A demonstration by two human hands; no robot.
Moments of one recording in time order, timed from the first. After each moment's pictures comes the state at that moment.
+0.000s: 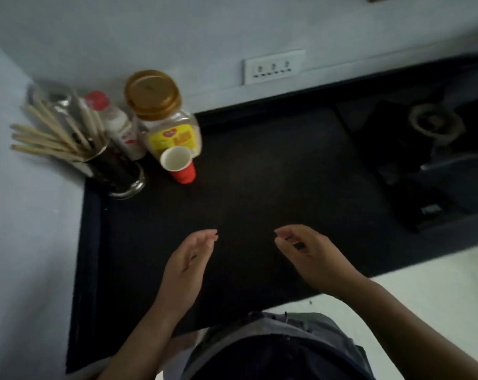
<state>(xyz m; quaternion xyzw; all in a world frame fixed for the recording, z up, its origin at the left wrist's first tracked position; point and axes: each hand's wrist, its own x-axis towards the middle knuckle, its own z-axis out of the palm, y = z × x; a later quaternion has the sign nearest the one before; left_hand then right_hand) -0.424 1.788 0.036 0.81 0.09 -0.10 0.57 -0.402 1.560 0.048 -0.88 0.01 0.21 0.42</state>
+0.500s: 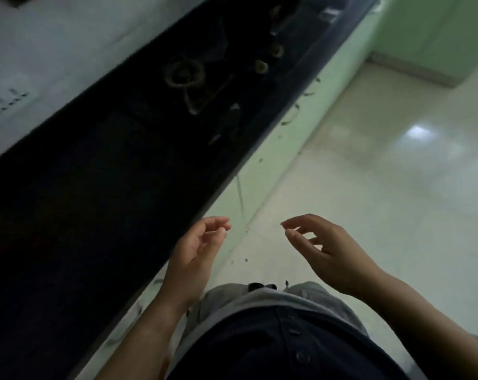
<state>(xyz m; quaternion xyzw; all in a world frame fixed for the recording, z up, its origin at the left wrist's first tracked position) -0.540 1.497 0.046 0.75 -0.19 -0.32 0.55 -0.675 1.319 0.057 -0.83 0.28 0.00 0.48</state>
